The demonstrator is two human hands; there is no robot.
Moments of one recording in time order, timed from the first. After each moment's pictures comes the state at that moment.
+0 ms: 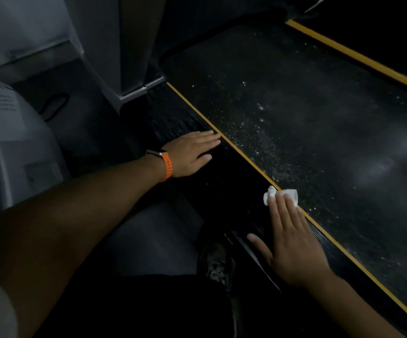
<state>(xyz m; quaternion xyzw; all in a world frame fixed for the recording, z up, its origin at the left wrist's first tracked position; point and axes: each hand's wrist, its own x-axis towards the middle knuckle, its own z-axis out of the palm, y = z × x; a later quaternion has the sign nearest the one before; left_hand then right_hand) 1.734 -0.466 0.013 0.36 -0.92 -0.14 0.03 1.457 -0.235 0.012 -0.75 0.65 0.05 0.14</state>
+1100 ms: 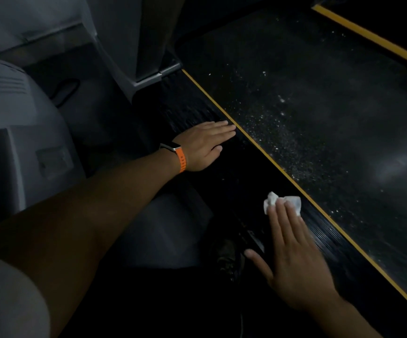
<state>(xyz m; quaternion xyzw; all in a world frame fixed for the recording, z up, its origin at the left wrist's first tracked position) 1.743 -0.471 0.003 0.37 -0.92 -0.12 0.05 1.487 -0.216 0.006 -0.78 0.61 0.00 0.10</state>
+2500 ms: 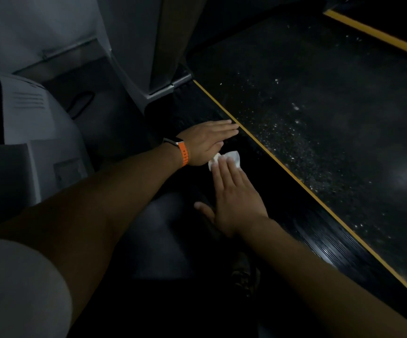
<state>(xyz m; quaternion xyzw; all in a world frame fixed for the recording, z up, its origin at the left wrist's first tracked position) 1.764 -0.505 0.017 0.37 -0.92 -0.15 0.06 1.610 -0.350 0.022 -0.82 0.55 0.09 0.11</state>
